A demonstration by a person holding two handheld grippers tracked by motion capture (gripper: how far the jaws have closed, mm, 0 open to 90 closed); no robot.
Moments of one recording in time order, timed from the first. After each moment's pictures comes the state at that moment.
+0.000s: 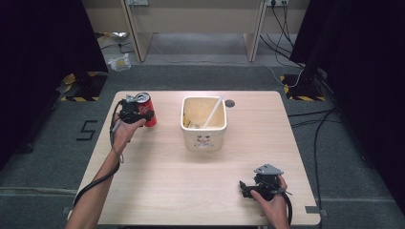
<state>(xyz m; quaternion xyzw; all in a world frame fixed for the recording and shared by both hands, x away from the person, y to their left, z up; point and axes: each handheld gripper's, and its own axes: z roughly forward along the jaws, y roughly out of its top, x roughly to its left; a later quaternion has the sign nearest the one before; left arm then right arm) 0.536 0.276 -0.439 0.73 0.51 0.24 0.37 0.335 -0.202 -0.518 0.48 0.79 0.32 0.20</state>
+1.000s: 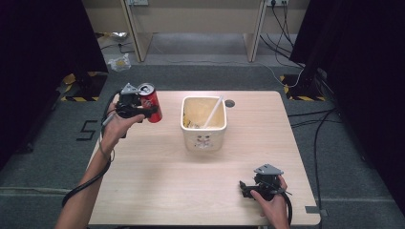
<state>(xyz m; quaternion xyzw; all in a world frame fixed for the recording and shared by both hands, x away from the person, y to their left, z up) 0.495 0.253 -0.356 0.77 0.43 0.22 0.42 0.335 -0.202 -0.518 0.48 0.79 0.32 0.20</state>
